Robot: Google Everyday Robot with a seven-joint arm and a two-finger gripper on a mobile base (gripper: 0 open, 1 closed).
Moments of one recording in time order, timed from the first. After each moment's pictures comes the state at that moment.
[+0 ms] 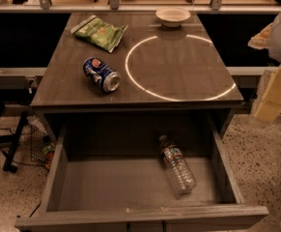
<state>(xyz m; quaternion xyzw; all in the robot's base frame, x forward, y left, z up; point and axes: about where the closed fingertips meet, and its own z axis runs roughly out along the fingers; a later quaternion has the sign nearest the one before) 0.438 -0.216 0.977 -0.60 0.78 -0.04 0.16</state>
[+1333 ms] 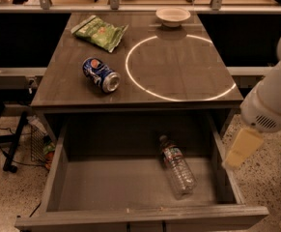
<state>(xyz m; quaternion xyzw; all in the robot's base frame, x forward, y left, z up) 0.435 -0.239 0.821 -0.50 0.86 0.00 0.11</state>
